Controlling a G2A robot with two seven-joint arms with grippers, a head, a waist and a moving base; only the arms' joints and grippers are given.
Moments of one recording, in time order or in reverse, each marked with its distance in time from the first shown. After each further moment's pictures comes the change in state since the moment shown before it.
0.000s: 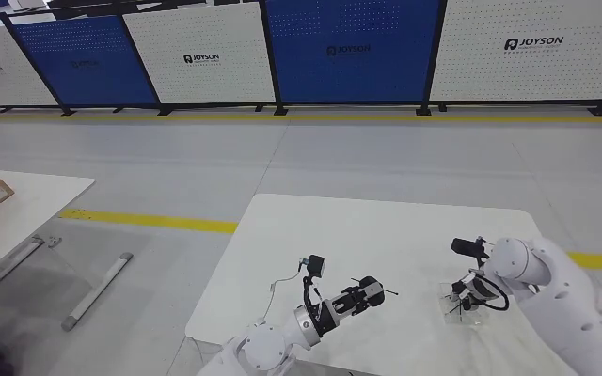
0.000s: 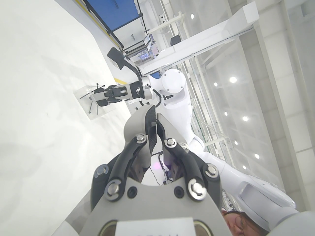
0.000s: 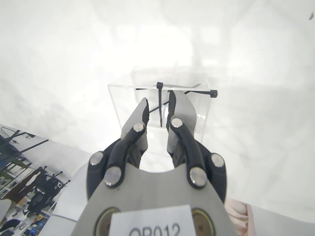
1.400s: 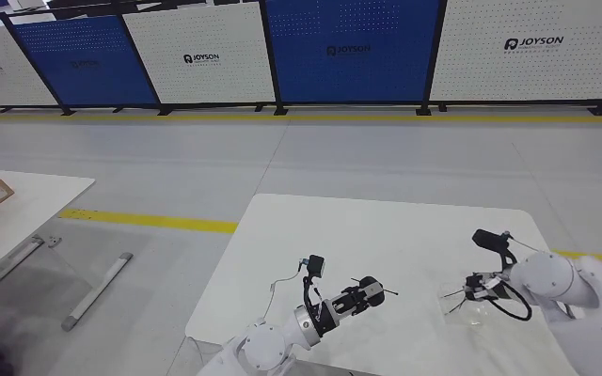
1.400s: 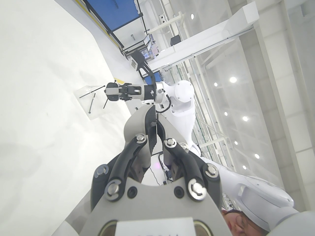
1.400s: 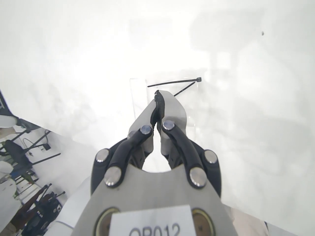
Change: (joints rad) left arm 0.000 0.000 0.000 0.000 0.000 0.000 0.000; right arm -0.274 0.107 0.337 -0.340 0.031 0.025 -0.132
